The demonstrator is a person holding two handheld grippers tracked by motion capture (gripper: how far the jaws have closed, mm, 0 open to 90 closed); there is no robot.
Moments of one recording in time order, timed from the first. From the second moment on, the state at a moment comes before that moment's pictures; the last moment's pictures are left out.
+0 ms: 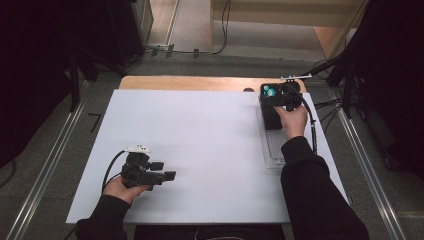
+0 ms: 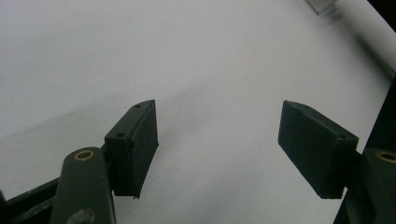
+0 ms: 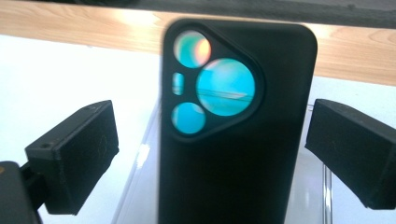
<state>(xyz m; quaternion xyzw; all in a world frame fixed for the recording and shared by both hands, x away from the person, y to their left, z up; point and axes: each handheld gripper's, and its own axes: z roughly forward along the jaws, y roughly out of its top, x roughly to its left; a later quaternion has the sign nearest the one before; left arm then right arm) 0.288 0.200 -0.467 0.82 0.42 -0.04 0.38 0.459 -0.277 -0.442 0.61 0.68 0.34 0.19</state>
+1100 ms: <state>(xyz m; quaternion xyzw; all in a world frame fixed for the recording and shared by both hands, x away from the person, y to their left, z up) 0.300 0.195 -0.463 0.82 0.40 -0.05 0.39 0.398 -0.216 -0.413 0.50 0.76 0.40 0.07</state>
